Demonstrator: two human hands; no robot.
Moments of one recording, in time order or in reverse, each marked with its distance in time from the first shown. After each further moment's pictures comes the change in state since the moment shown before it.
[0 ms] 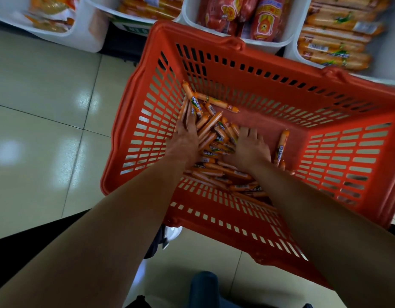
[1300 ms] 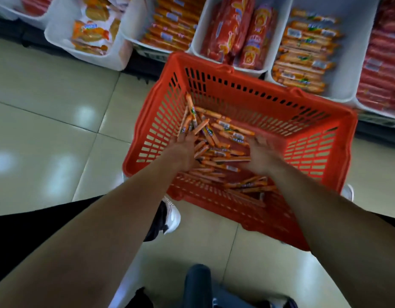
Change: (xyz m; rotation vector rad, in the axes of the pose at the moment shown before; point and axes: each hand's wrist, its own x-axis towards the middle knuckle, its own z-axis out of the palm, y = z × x) left_hand -0.063 -0.011 -0.040 -0.032 -0.142 0.102; right_hand -0.052 0.039 -0.058 -0.107 -0.128 -0.057
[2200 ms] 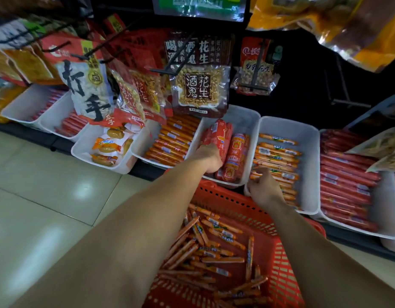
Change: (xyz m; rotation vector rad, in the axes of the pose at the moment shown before) left_hand 0.054 0.144 -0.242 -0.193 0.267 0.061; right_hand 0.035 -0.008 -0.187 0.708 0.425 0.112
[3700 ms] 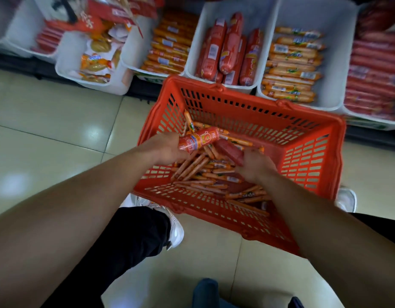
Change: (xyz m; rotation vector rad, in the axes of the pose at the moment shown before) left_hand -0.133 -0.157 0.084 0.224 -0.223 -0.025; right_hand -0.108 0.093 0.104 -0.523 -0.328 -0.024
